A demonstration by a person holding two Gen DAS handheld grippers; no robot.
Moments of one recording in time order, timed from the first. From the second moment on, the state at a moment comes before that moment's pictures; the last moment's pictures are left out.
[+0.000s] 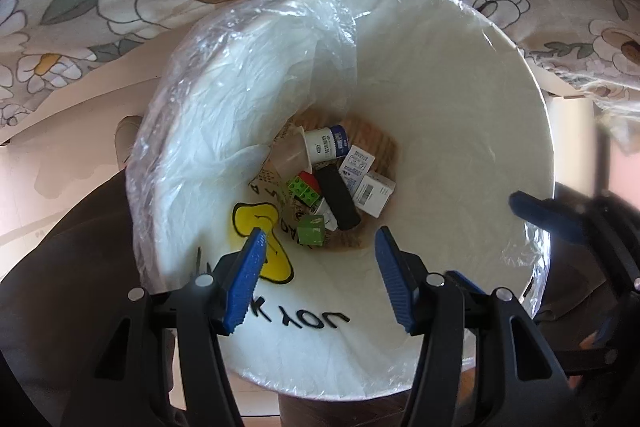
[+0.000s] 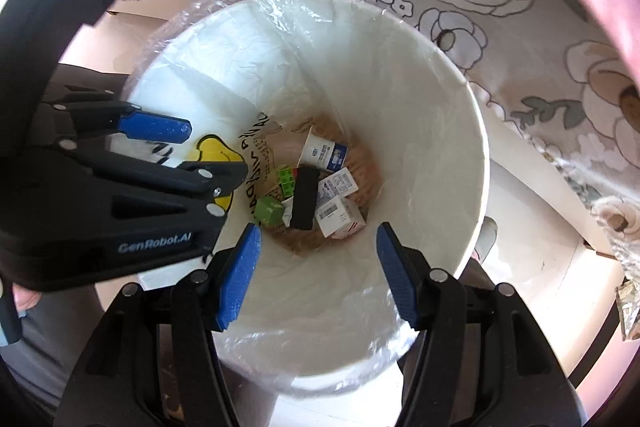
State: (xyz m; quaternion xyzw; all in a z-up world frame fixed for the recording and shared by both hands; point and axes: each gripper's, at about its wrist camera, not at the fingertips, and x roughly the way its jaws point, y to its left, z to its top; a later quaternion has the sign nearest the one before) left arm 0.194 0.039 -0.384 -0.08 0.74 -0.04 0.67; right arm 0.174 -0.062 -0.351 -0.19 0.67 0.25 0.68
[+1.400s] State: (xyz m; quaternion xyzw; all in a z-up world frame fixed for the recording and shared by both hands) left arm 0.010 0.029 0.019 0.07 0.39 -0.03 0.92; right arm -0.002 -0.152 0.035 -0.13 0.32 0.20 0.92
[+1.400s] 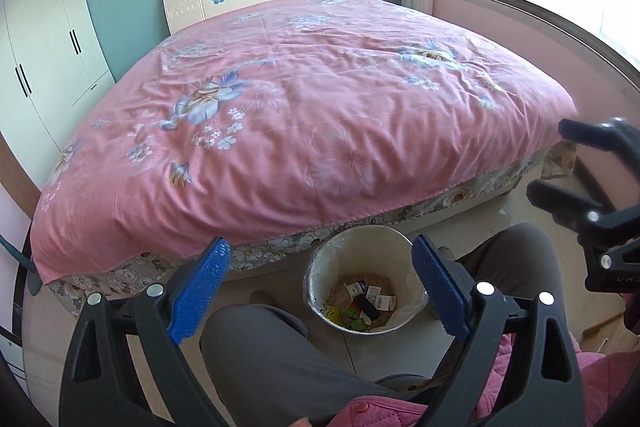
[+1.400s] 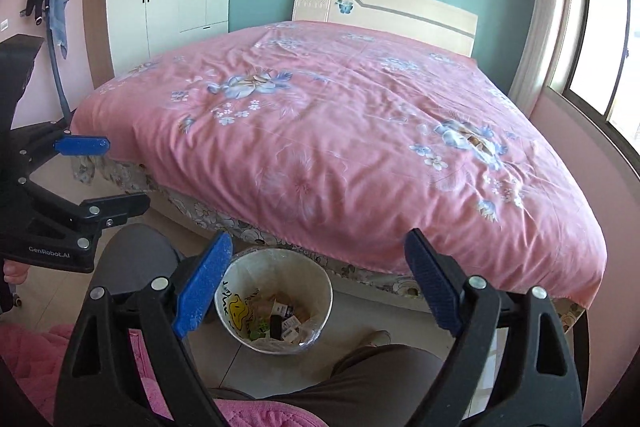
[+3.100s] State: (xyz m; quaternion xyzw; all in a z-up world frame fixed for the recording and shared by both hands) left arm -0.015 -0.002 0.021 0.09 0.39 -0.05 0.91; right arm -0.030 -0.167 0.027 -0.09 0.33 0.15 0.93
